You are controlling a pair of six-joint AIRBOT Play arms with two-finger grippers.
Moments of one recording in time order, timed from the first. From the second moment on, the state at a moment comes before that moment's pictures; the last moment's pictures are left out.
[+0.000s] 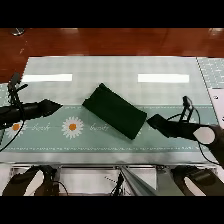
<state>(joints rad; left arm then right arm) 0.20 -0.74 0.61 0.74 -1.08 -1.22 0.25 -0.70 0.37 -1.05 0.77 2.00</state>
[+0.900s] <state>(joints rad) 0.20 -0.74 0.61 0.74 -1.08 -1.22 0.25 -1.33 0.77 -0.50 0.86 1.32</state>
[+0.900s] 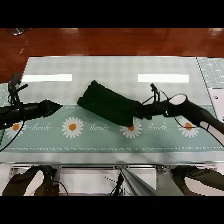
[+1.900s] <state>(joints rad) 0.19 -0.74 0.61 0.74 -1.08 -1.22 -0.42 -1.29 1.81 -1.02 1.61 1.66</state>
